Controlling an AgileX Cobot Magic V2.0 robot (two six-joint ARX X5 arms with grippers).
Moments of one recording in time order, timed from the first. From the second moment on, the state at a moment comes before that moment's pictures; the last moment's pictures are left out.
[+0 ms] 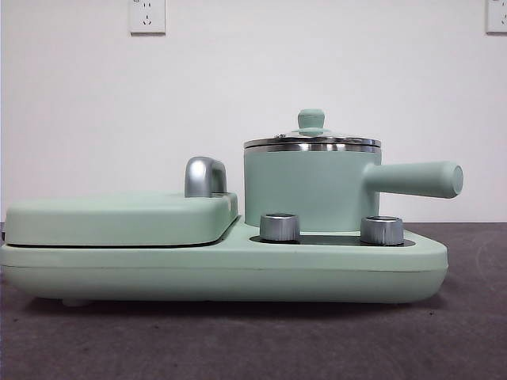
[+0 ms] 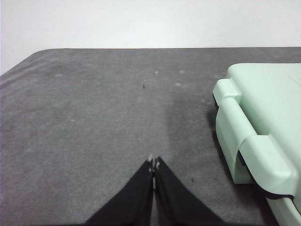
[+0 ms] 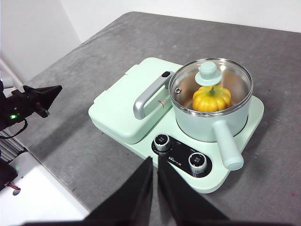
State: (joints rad) left arm -0.03 0.00 0.03 -0.18 -0.04 0.01; right arm 0.59 0.52 1.16 -1.04 -0.18 0.20
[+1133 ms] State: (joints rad) left arm -0.03 0.00 0.03 -0.18 -0.04 0.01; right arm 0.04 0.09 0.30 -0.27 -0.14 0.18
